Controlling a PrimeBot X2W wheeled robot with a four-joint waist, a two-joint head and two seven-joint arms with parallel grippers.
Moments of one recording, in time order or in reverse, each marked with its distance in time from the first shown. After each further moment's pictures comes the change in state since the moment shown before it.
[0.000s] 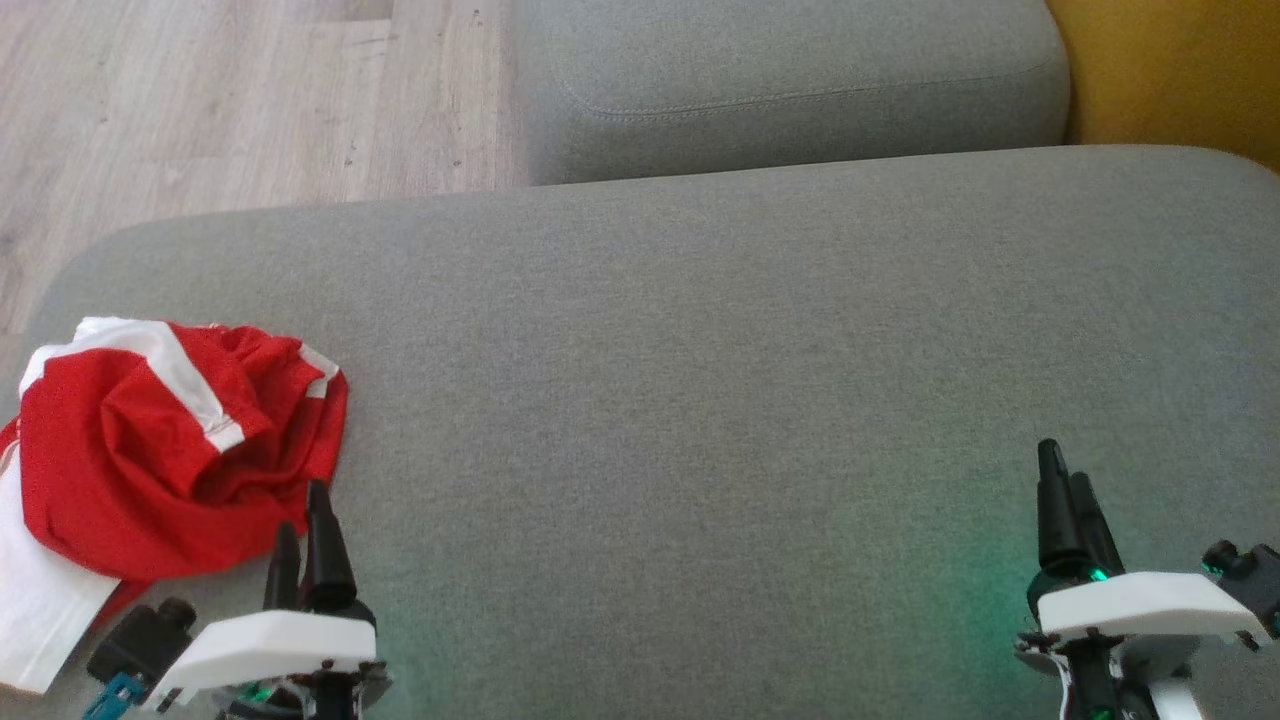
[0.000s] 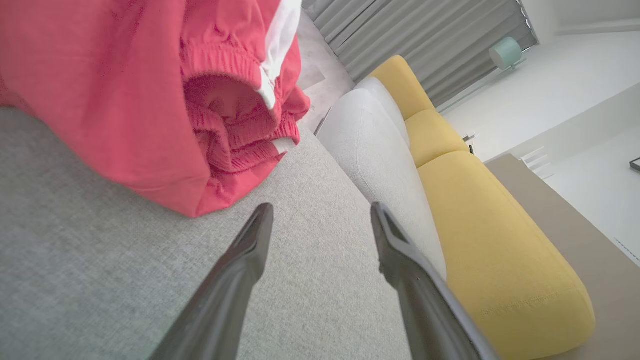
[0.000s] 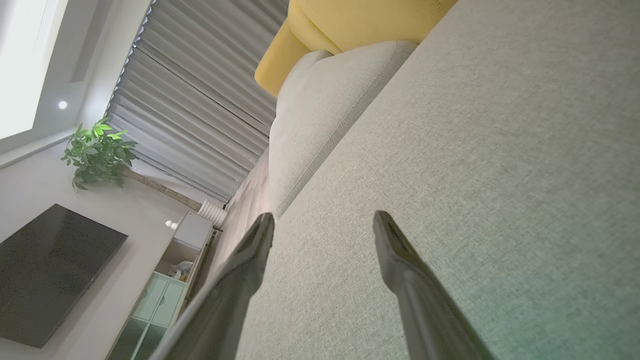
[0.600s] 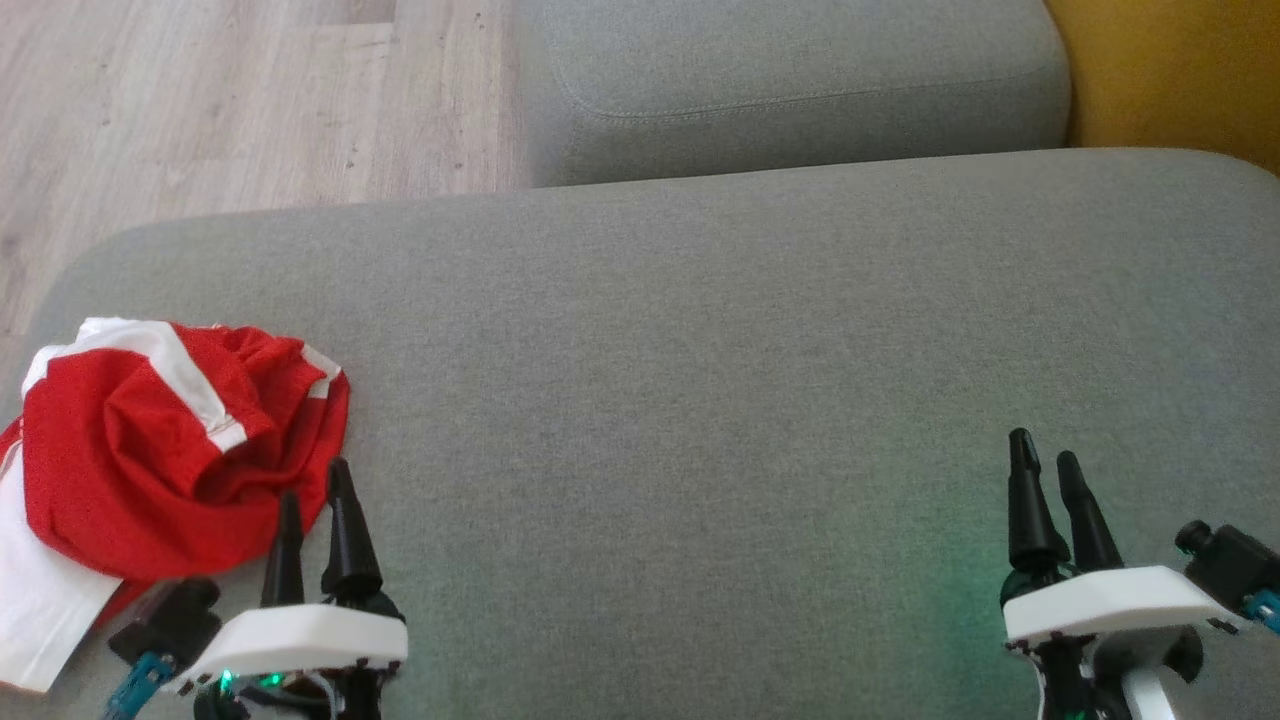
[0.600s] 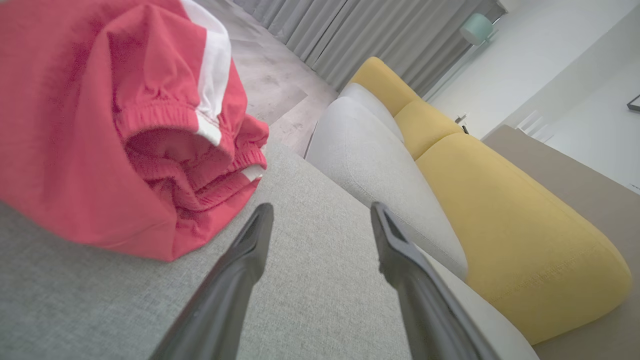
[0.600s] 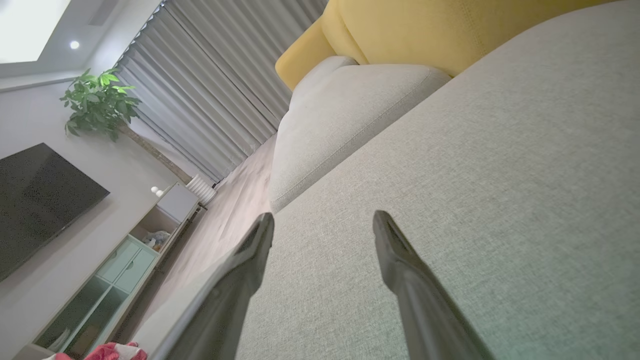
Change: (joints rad) left arm 0.000 0.000 -0.038 -0.042 0.225 0.025 -0.056; right arm 0.000 0.000 0.037 -0.029 -0.235 0.000 -0.053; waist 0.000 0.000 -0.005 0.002
